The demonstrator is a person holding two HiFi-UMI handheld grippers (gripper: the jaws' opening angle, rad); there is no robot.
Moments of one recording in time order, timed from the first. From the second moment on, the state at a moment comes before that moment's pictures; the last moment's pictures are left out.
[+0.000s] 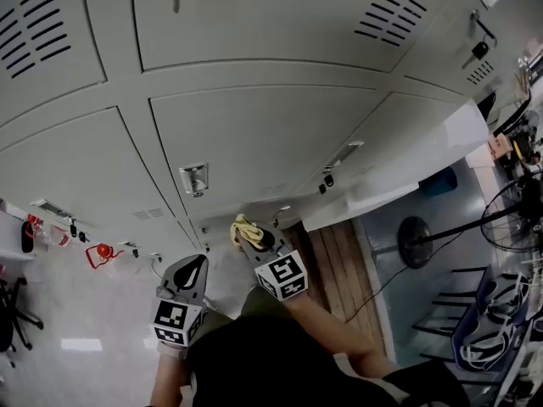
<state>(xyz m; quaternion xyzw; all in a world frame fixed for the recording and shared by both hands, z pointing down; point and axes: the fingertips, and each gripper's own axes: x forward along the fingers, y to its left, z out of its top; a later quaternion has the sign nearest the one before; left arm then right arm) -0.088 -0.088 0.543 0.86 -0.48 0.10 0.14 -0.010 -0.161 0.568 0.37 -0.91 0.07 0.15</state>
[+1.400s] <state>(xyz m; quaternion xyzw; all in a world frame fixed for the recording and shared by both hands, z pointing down) -0.003 -0.111 0.517 0.88 -0.44 0.11 0.10 0.095 -0.123 0.519 0.35 -0.93 0.13 0.08</state>
